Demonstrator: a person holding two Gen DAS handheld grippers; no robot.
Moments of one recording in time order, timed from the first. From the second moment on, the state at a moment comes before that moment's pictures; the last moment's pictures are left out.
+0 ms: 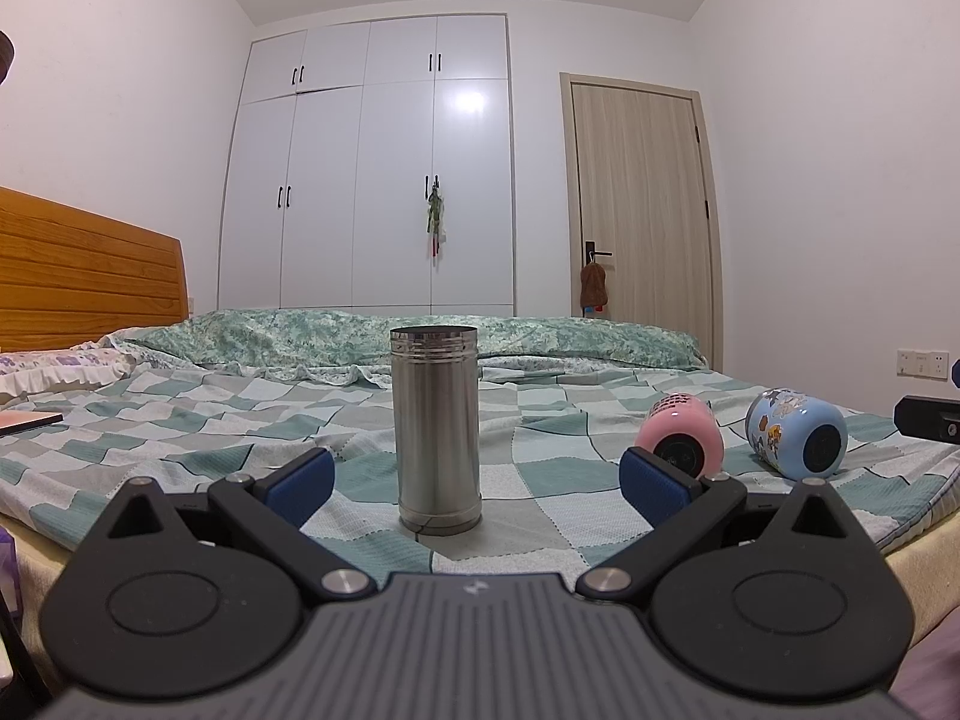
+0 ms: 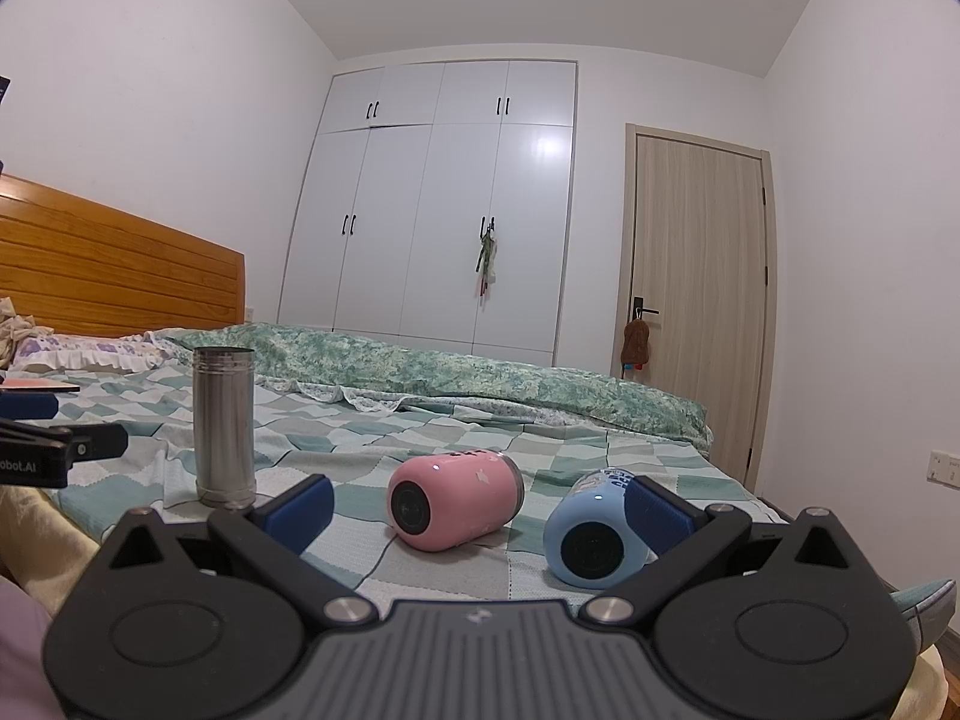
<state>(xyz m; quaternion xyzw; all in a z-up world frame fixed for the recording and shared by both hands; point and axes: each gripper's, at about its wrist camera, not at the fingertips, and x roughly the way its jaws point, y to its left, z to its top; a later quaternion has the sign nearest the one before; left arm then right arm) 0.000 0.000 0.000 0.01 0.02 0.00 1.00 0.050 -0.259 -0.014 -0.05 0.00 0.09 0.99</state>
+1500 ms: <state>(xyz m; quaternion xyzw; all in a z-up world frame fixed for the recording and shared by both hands) 0.174 -0.077 0.078 0.09 0.14 -0.19 0.97 0.147 -0.265 0.024 -0.05 0.11 0.05 0.99</state>
